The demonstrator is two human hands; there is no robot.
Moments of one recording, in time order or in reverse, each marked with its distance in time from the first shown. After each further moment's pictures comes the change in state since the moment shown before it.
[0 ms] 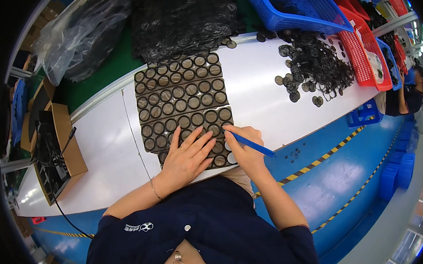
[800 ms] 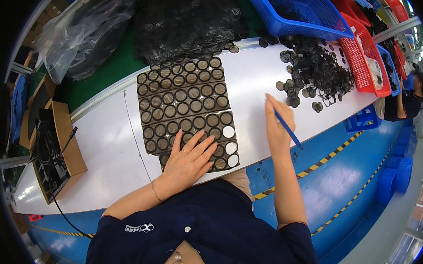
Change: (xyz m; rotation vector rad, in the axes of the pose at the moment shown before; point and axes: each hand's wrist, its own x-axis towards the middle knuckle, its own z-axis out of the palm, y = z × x) left_hand -0.001 0.001 -0.001 -0.012 0.011 -0.008; right_hand 0.055 0.025 -0.041 -0.196 0.368 -0.075
